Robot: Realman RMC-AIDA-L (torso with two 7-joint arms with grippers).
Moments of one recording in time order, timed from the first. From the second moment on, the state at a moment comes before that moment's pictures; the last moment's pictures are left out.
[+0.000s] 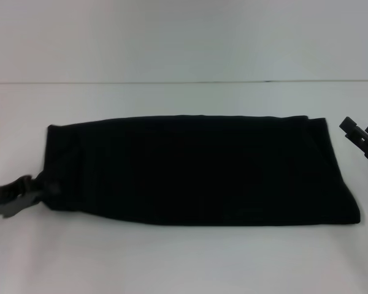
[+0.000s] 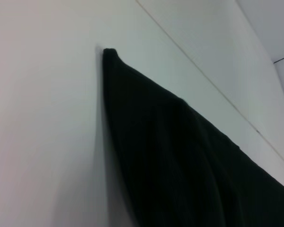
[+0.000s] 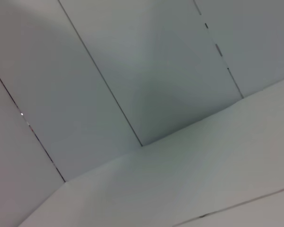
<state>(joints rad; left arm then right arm) -0.51 -2.03 0.23 0.64 2.42 1.42 -2.27 0.44 2.09 -0.44 -0.21 -1.41 -1.17 1.08</state>
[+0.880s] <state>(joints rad) -0.46 -2.01 0.01 0.68 2.20 1.72 -2.06 0.43 2.09 -0.42 -0.24 -1.40 -1.18 1.10</state>
